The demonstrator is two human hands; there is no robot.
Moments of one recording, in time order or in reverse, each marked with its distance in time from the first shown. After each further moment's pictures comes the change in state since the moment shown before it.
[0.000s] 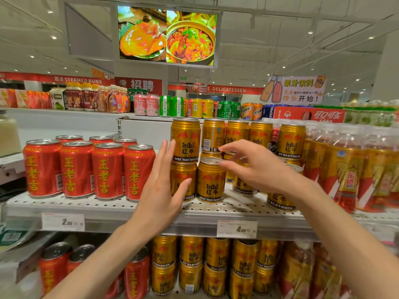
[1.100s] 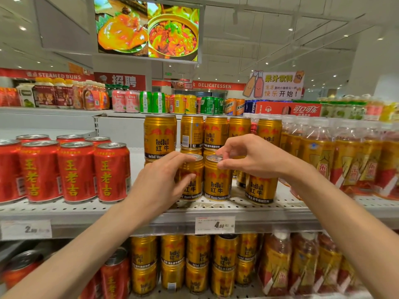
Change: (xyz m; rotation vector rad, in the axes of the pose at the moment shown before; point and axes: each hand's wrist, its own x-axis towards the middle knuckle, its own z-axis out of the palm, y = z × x) left_hand 0.033 0.030 0.018 0.194 -0.160 0.197; right_hand -0.007 0.037 -0.029 0.107 -0.110 0.021
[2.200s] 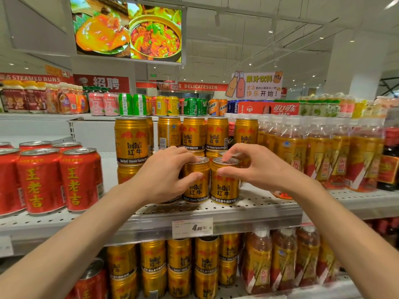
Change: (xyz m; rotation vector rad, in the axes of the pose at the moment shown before) left_hand 0.049 0.028 0.018 0.093 -0.241 0.134; right_hand -0.048 0.029 -0.008 -0.004 0.144 0.172
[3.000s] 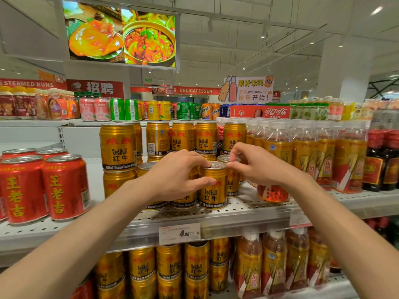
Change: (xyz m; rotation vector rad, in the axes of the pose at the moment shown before) left_hand 0.032 0.034 0.003 -0.083 -0.134 0.052; right_hand 0.012 0.036 -0.017 -0.144 -0.038 0.043
